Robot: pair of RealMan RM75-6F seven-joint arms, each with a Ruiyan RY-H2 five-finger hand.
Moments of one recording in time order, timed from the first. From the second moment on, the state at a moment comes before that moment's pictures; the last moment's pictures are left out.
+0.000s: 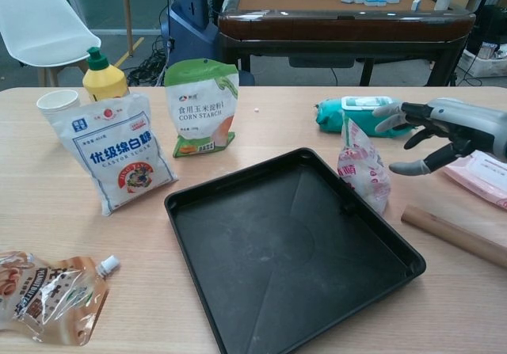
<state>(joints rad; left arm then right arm) -0.05 -1.24 -0.05 -1.65 1.45 1.51 0.22 0.58 -1.47 0.13 -1.31 -1.32 0.87 0.40</state>
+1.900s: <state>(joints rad) -0.03 -1.23 -0.04 -1.71 1.45 1.53 0.27 0.74 -1.72 -0.02 -0.73 -1.58 0.86 0.60</state>
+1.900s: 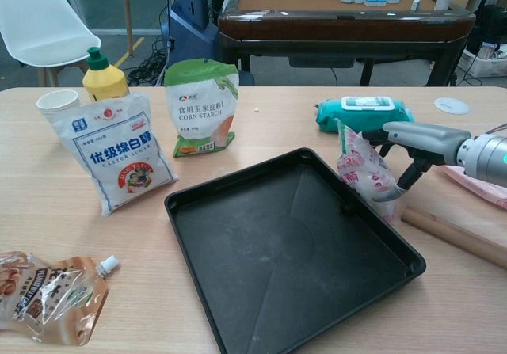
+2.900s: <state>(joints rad) -0.03 -1.23 -0.04 -1.70 1.46 1.53 0.24 0.73 -1.59 0.01 -0.94 -1.62 1.09 0.17</state>
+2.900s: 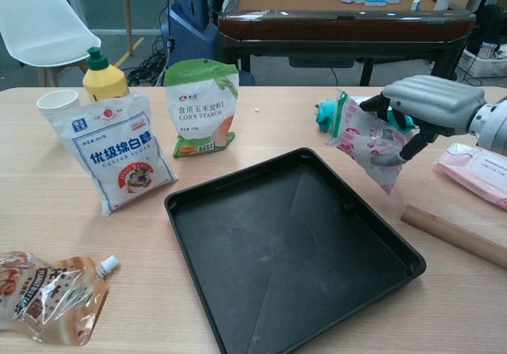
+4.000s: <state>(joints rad) -0.01 -1.23 -0.03 -1.65 1.49 1.57 0.14 0.91 -1.36 0.05 -1.46 -1.45 0.73 -0.93</state>
